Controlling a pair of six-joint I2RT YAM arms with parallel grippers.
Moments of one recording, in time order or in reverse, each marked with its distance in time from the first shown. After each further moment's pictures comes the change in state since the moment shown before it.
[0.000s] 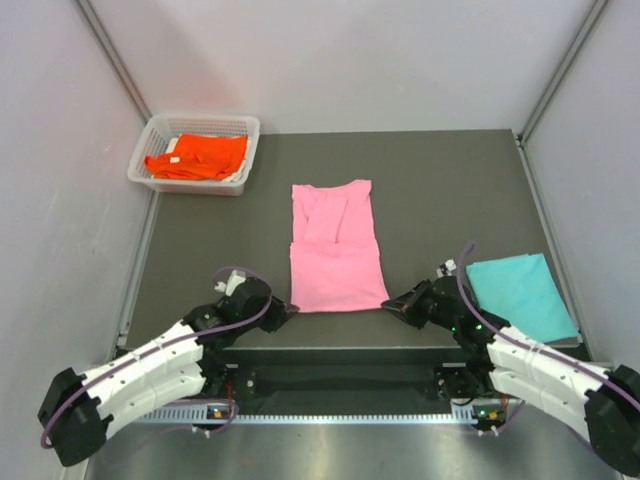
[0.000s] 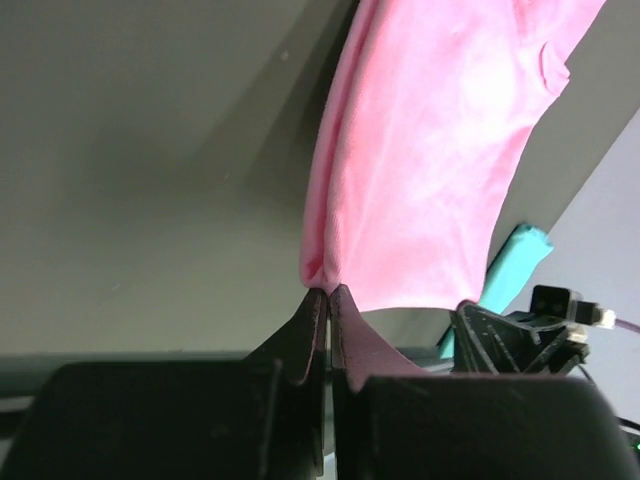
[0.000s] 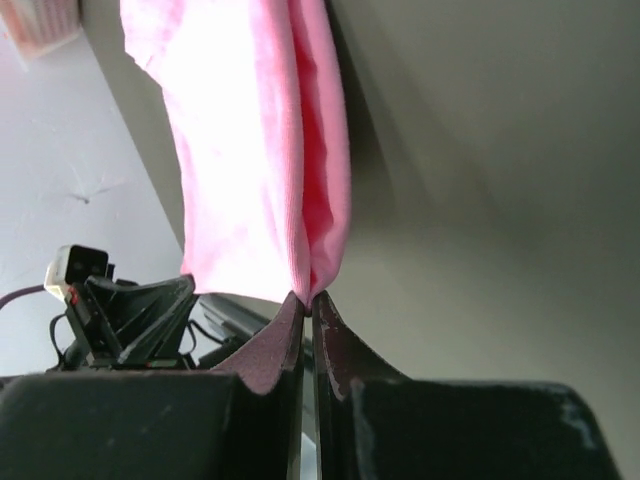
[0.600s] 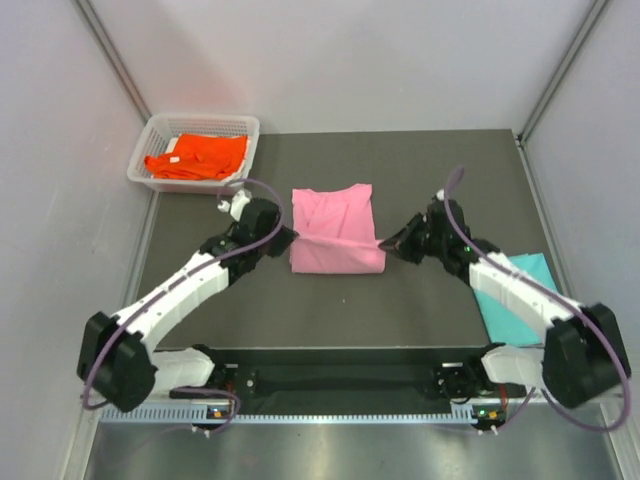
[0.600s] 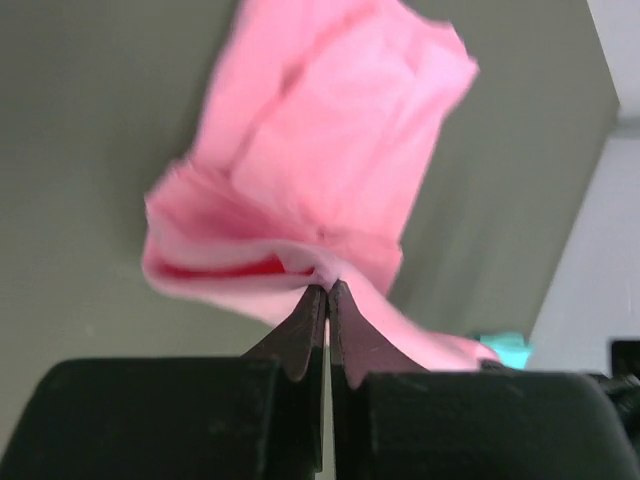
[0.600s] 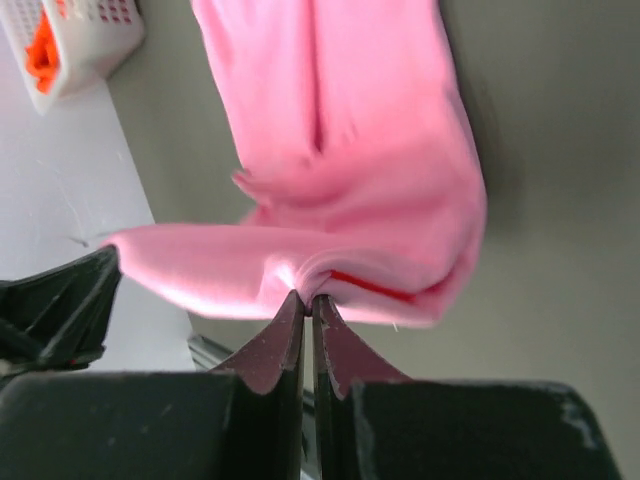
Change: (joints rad) left arm 0.189 0.430 0.537 0.005 -0.086 0.404; right arm -0.206 0.361 0.542 -0.241 -0.105 -0.297
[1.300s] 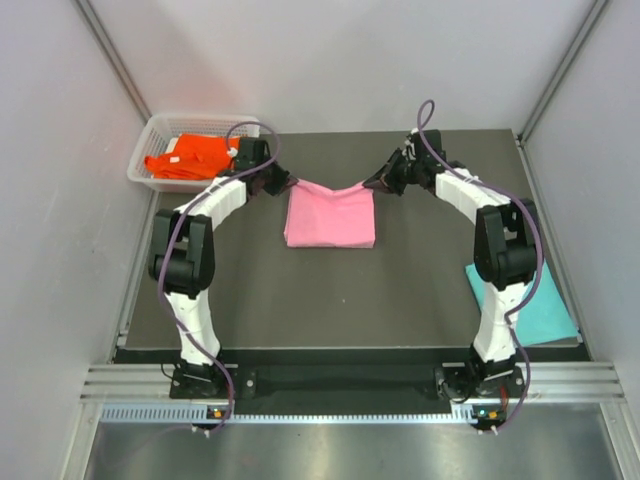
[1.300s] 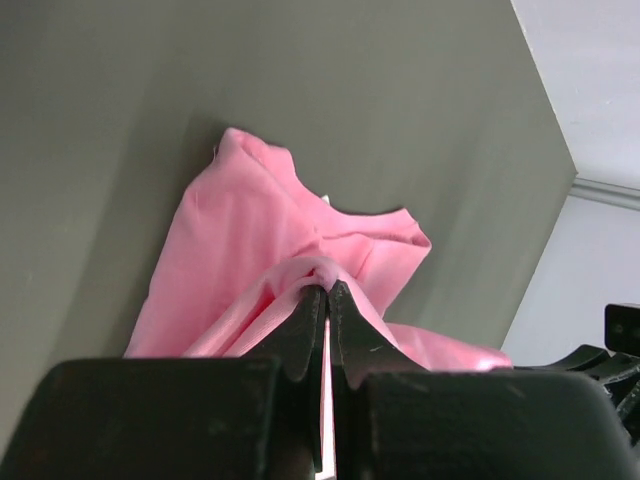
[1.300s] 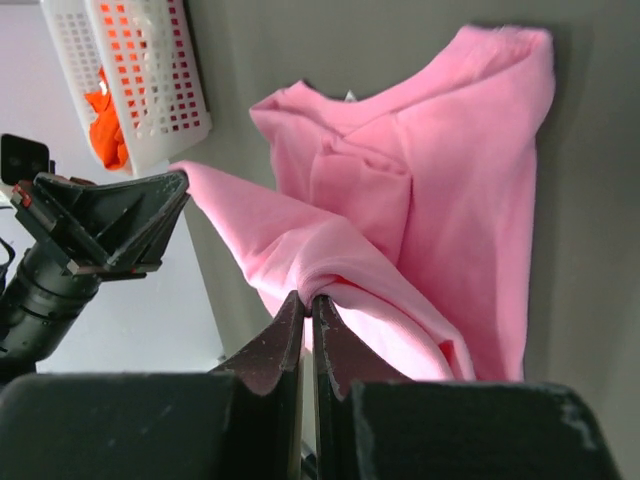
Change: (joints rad) left arm 0.384 0.769 0.584 0.197 0.408 0.182; right arm -0.188 0.826 0.833 -0.043 -0.327 -0.188
